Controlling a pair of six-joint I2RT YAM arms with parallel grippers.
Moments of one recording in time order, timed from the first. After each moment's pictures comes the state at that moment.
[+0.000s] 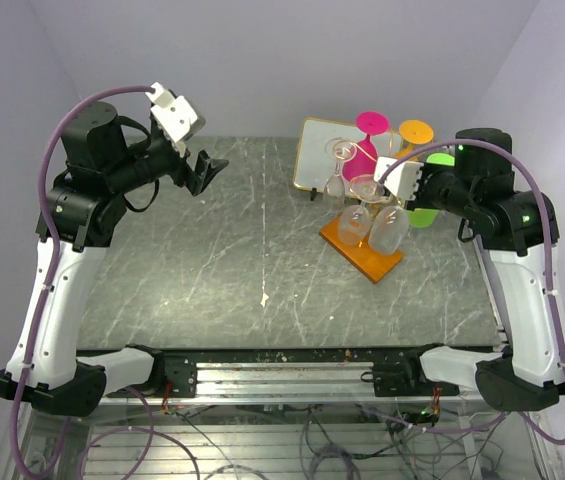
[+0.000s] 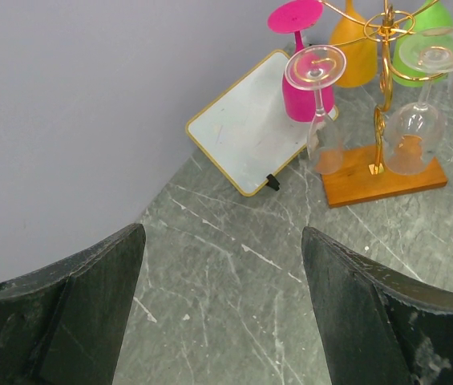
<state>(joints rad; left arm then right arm) -0.30 1.20 1.73 -0.66 0.55 0.41 0.32 1.22 1.80 -1.18 -0.05 -1.25</state>
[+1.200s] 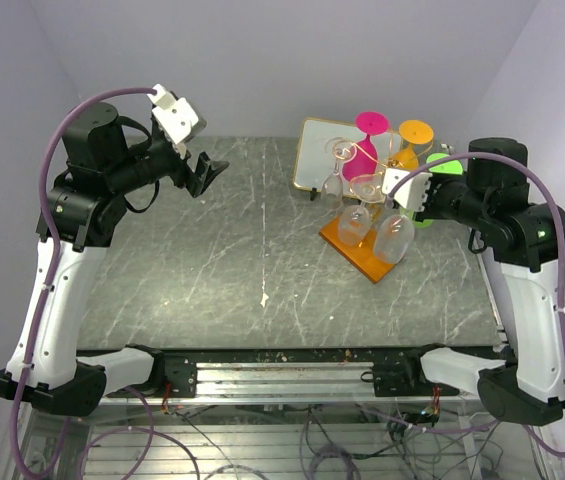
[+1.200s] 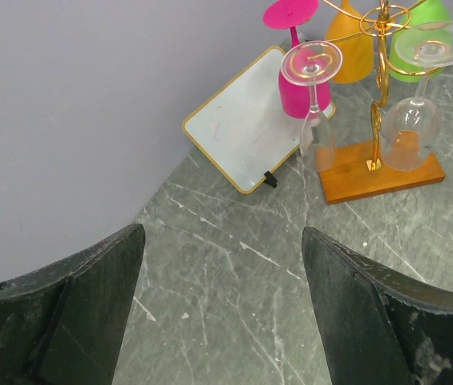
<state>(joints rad) -0.30 1.20 1.73 -0.67 0.56 0.42 0.30 1.17 1.81 -1.25 -0.10 -1.28</state>
